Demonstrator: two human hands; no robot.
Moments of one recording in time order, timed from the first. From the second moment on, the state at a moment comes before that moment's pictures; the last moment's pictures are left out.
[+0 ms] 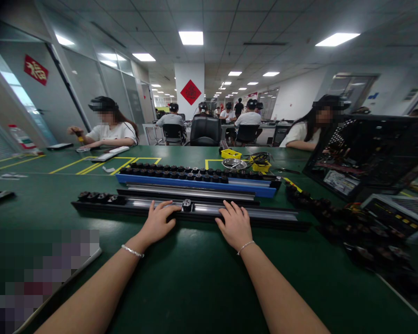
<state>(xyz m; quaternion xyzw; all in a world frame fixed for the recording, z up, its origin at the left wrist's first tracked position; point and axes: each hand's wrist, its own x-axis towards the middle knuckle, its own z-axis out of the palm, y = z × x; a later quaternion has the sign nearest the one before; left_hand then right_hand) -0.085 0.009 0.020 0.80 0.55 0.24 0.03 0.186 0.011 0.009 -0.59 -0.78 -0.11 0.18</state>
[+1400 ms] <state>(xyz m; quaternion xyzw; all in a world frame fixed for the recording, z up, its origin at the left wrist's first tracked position) -0.069 -0.001 0.019 0.85 0.48 0.21 0.01 0.119 -0.006 0.026 -0.56 -0.81 -0.06 0.15</state>
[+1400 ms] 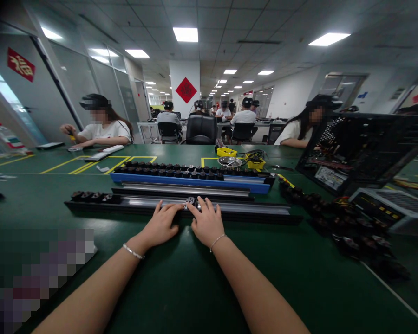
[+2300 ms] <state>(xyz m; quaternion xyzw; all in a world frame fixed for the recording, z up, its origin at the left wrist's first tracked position) -0.067 0.002 0.015 0.86 0.45 0.23 0.03 0.109 -0.007 0.018 -0.57 -0.80 -0.10 0.13</state>
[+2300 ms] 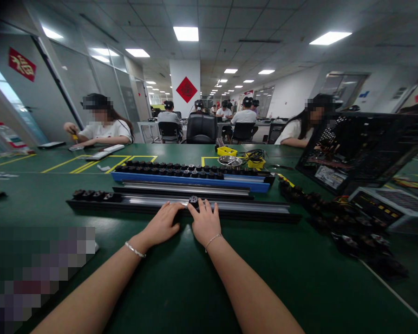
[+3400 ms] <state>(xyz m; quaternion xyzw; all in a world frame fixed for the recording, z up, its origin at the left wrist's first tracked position) -0.071 0.005 0.014 0.86 0.45 0.22 0.02 0.123 -0.006 0.015 -0.59 -0.78 -0.12 0.16</state>
